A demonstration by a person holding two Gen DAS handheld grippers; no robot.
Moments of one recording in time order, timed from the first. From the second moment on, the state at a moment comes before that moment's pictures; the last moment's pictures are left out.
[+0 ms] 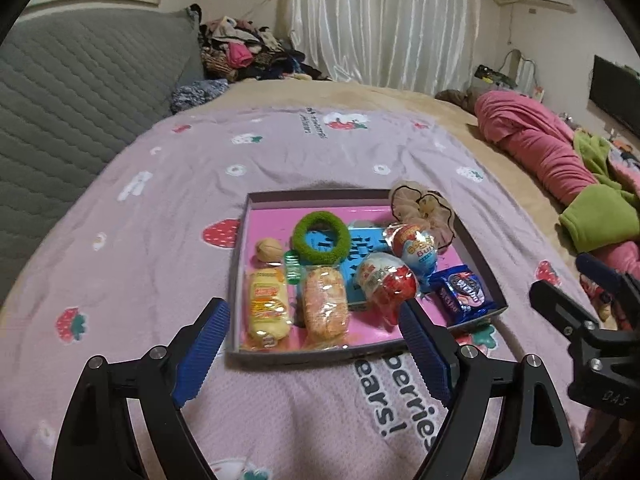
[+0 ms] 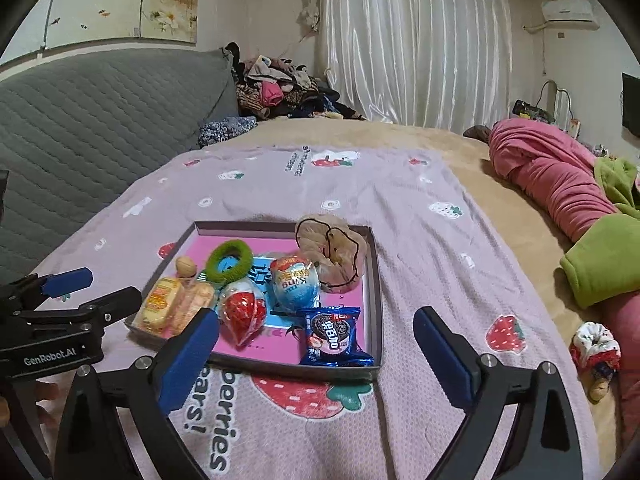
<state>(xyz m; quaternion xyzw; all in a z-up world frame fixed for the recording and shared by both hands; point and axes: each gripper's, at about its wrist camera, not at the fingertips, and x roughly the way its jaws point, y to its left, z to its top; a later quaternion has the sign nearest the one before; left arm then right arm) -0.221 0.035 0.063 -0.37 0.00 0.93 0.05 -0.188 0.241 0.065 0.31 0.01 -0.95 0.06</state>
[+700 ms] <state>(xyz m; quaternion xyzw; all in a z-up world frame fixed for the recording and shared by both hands) -0.143 0.023 0.134 -0.32 0.00 0.95 0.03 -0.123 0.241 0.130 0.28 0.01 -0.96 0.06</state>
